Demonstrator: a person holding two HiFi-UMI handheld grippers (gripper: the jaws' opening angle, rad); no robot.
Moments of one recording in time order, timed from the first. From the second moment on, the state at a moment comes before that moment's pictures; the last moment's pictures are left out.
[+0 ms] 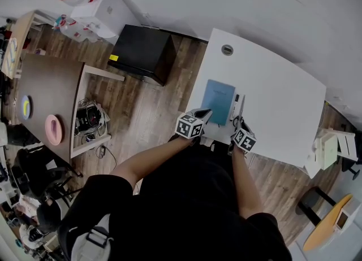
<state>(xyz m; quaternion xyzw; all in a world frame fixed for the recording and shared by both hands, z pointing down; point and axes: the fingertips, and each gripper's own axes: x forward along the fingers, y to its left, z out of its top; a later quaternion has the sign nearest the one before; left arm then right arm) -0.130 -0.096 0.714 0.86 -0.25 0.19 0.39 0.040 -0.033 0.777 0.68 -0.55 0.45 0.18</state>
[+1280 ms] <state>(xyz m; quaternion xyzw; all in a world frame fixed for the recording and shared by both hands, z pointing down) 0.013 0.224 0.488 0.92 -0.35 0.06 0.16 0.065 0.238 0.479 0.61 -0.78 0.15 0.05</state>
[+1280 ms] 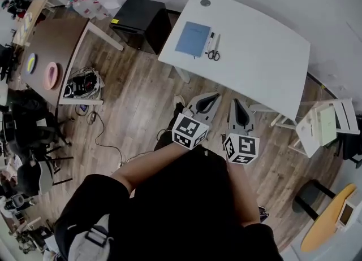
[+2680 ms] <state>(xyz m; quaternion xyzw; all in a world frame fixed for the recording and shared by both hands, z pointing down) 0.027 0.358 0.422 0.93 -0.35 0.02 0.05 0.060 0.368 0.415 0.65 -0.76 0.04 0.05</state>
